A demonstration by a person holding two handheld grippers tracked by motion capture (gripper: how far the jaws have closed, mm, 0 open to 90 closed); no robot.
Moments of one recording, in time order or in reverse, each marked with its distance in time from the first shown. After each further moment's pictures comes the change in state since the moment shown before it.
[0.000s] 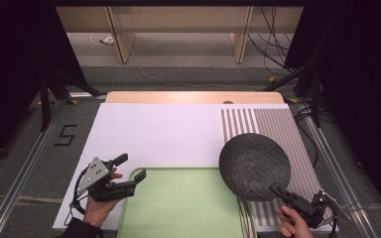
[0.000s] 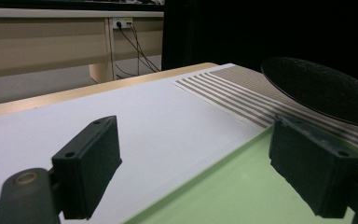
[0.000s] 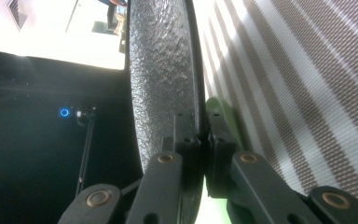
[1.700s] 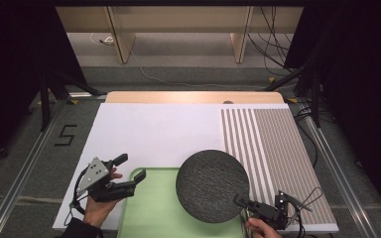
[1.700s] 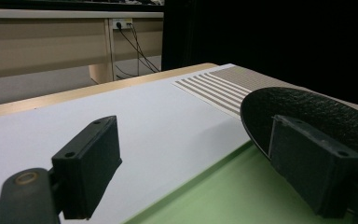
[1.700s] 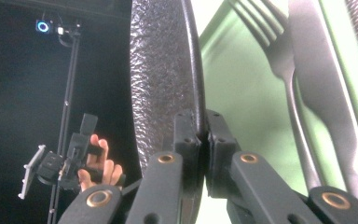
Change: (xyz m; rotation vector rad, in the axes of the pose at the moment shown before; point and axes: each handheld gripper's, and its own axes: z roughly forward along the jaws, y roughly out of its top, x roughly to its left) left arm 0.000 0.000 -0.001 -0.001 0.000 0.003; right arm 0.014 -0.063 0.047 0.307 -0.025 -0.104
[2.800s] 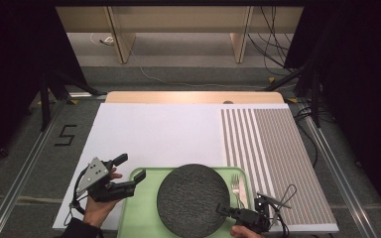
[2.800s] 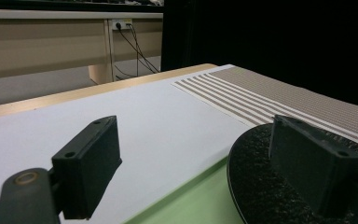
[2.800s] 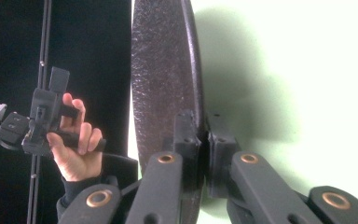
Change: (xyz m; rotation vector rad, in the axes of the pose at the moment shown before) left arm 0.000 0.000 0.000 -0.003 -0.003 -0.001; right arm 0.003 -0.024 0.034 0.158 -0.059 -0.042
